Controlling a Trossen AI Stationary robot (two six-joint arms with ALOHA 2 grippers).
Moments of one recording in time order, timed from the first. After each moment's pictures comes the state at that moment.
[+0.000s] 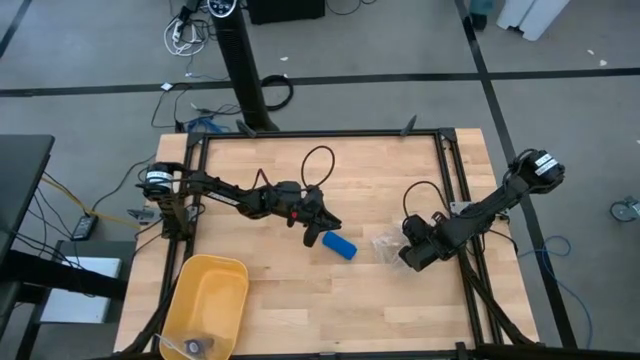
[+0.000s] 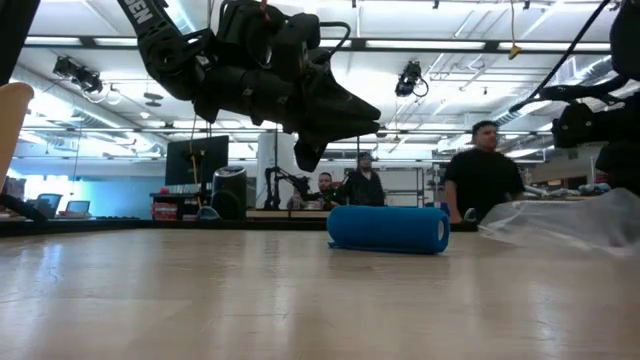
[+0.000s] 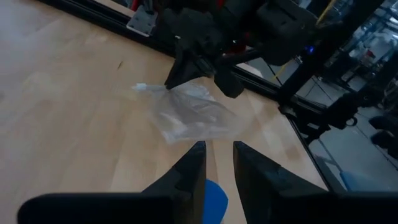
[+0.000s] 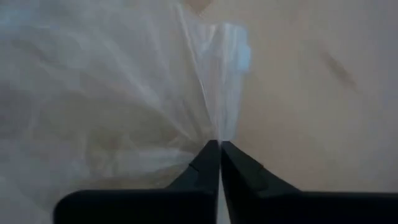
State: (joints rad) left arm 0.07 1.79 0.83 0.71 0.28 -0.42; right arm 0.56 1.31 0.53 -0.79 0.39 1.33
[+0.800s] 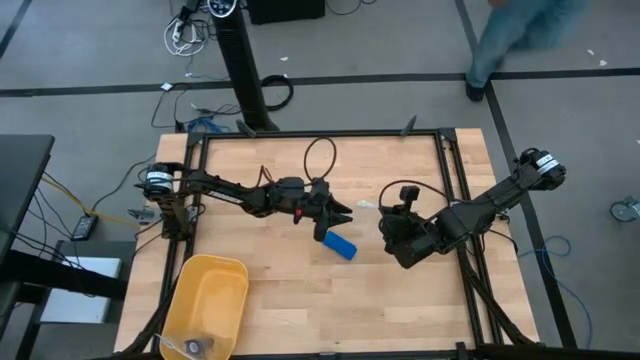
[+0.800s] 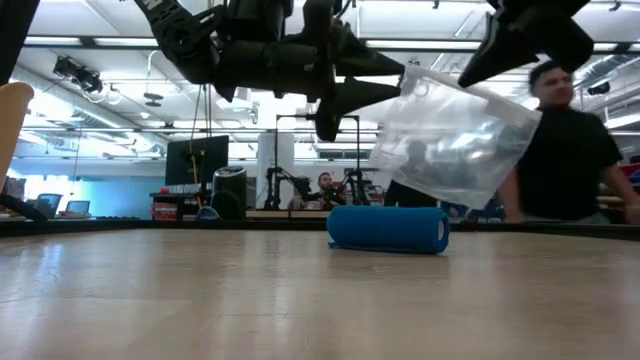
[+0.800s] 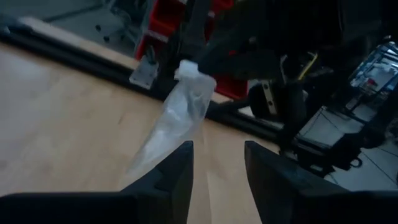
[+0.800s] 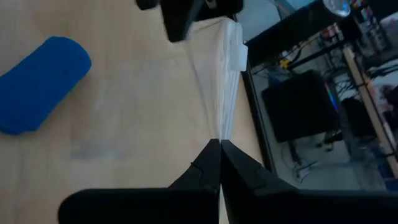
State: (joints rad) left arm 0.06 1.79 0.94 0.74 0.19 -0.42; right arm 0.50 1.31 0.98 -0.83 0.98 0.23
